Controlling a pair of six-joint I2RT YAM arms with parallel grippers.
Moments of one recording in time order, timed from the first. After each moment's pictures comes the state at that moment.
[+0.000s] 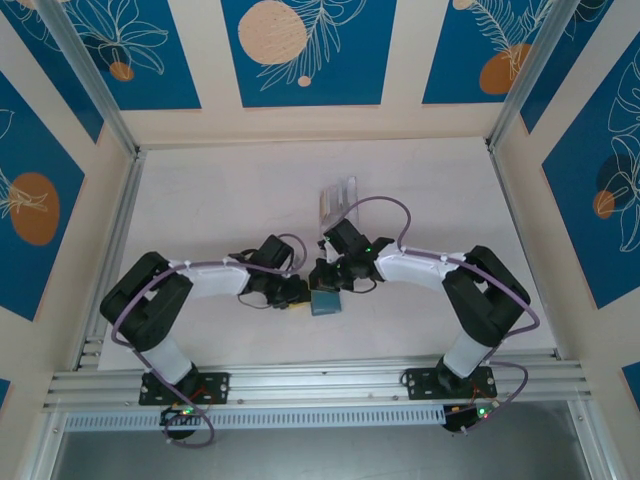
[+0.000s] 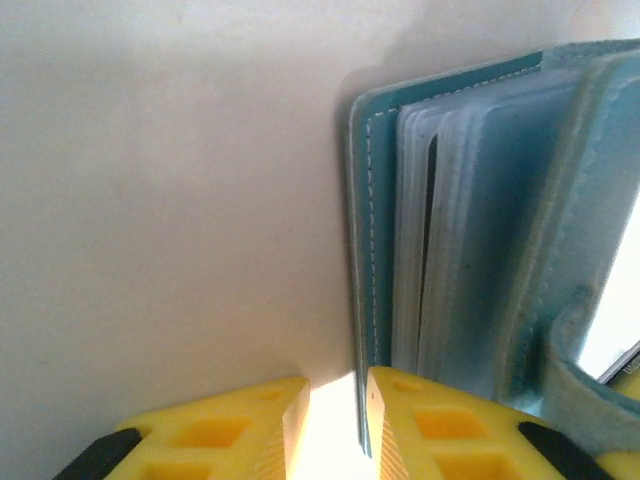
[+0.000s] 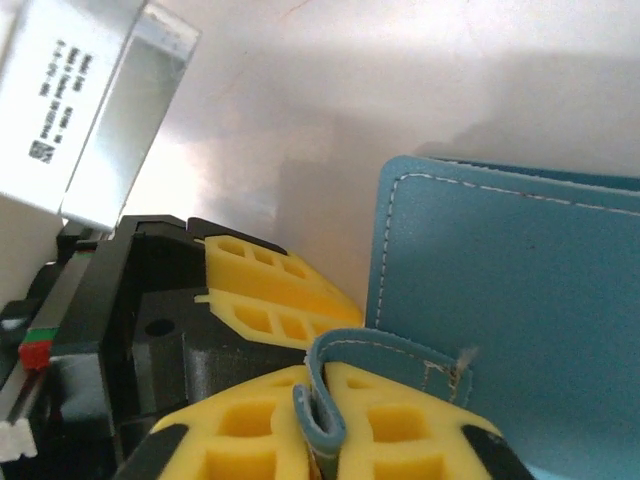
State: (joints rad) left arm -0.70 1.65 0.75 -0.22 0.46 -0.82; right arm 0.76 1.66 0.94 -0.32 -0.45 0.79
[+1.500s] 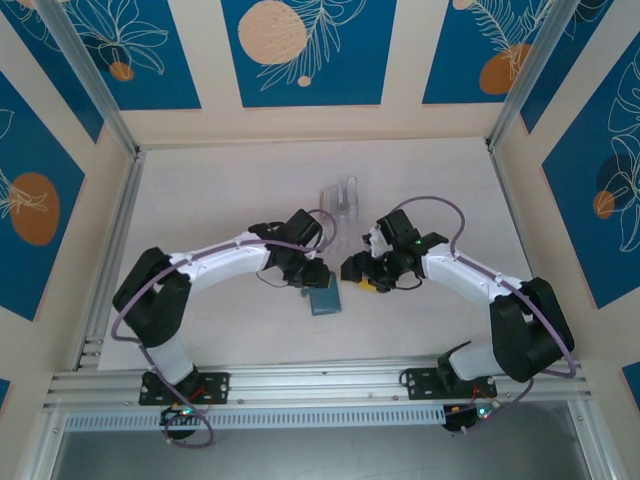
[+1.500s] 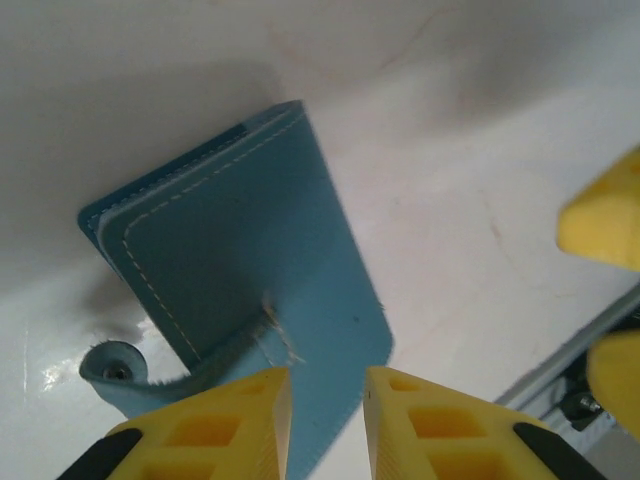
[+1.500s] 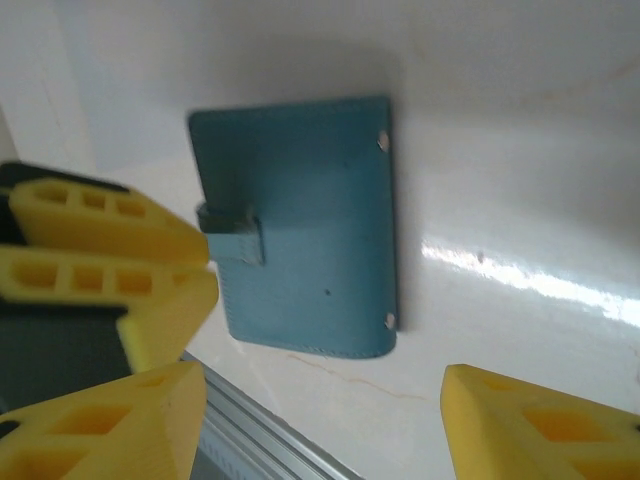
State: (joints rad) left arm -0.79 1.73 1.17 -0.64 0.36 -0.59; right arm 0.47 1.39 0.80 -0.58 -0.59 0.63
